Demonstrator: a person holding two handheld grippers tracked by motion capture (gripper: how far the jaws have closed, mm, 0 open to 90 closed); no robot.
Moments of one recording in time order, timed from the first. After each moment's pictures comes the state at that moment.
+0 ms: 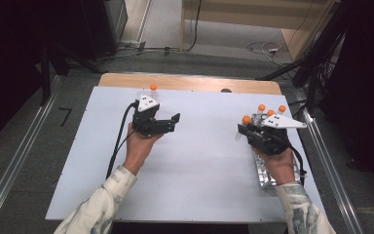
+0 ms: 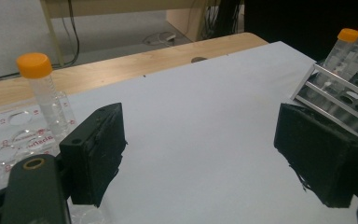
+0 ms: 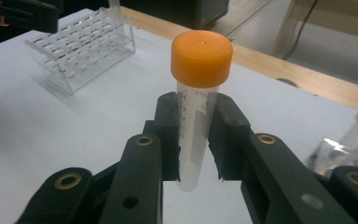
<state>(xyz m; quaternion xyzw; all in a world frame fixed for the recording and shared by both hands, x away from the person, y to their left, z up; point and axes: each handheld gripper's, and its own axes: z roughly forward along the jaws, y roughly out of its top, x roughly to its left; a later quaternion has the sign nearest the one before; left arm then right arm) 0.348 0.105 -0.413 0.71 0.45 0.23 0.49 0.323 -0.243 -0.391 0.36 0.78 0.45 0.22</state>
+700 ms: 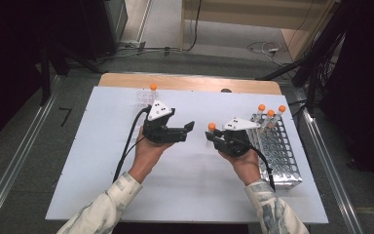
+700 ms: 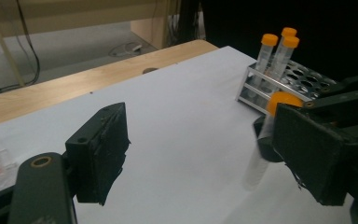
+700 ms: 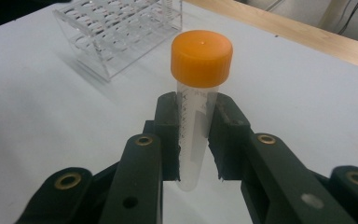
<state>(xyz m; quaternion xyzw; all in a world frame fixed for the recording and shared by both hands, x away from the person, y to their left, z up) 0.322 0.071 -0.400 0.73 0.39 0.20 0.52 0.331 -0.165 -0.428 0.34 0.82 0.43 0.17</state>
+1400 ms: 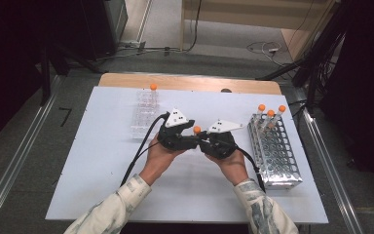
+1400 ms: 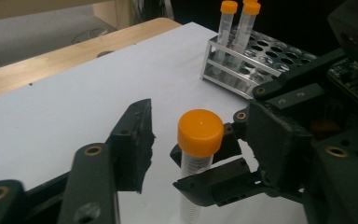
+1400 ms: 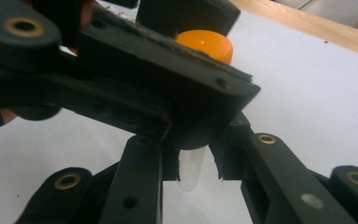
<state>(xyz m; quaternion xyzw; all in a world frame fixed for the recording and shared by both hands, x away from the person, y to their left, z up) 0.324 0.043 -0.419 0.77 0.34 0.16 0.52 0.330 -0.134 -0.437 0.31 0.83 0.44 0.15</state>
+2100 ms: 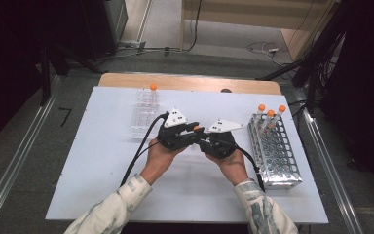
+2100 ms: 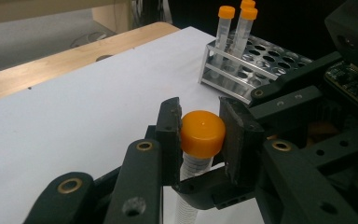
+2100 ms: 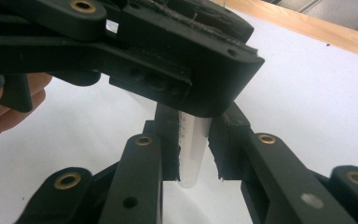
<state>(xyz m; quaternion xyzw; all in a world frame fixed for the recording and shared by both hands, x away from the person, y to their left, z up) 0.324 0.044 -0.418 0.76 0.34 0.16 0.53 0.330 -0.135 -0.436 0.31 0.82 0.45 0.14</state>
